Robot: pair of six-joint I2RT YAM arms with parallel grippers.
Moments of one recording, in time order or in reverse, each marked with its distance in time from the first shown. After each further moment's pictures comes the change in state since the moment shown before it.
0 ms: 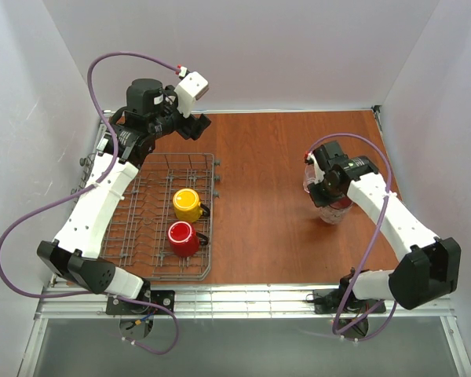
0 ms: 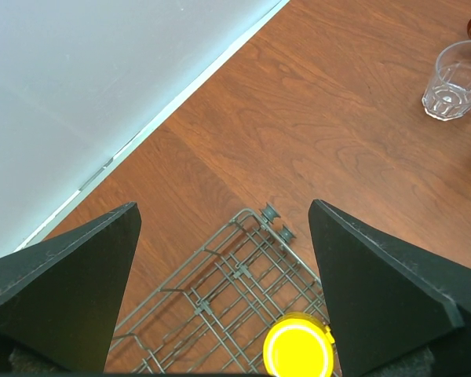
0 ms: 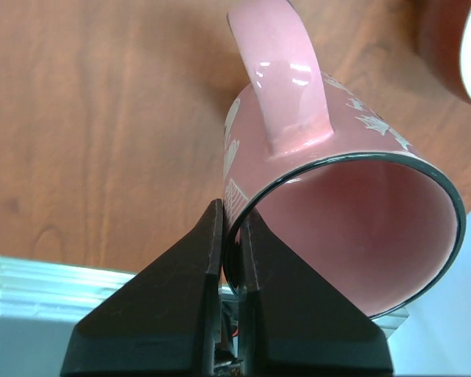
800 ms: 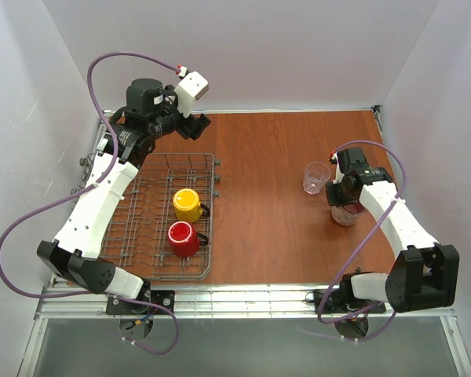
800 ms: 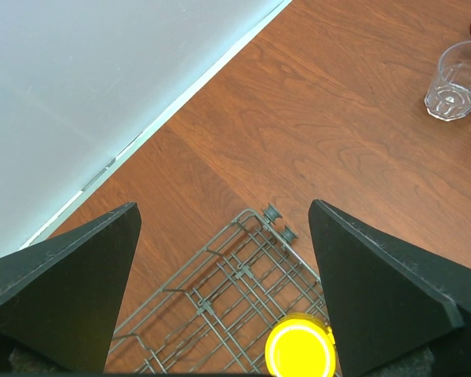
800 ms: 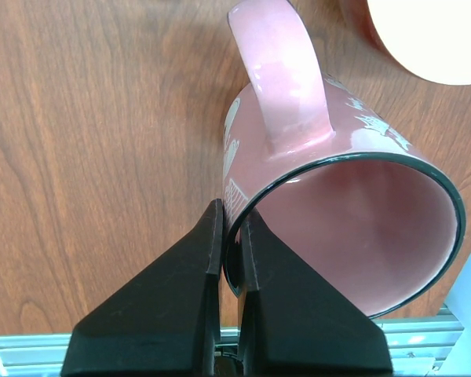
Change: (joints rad) left arm 0.000 0.000 0.000 0.002 -0.003 0.005; right arm -0.233 -0.035 -0.171 0.210 -0.008 0.023
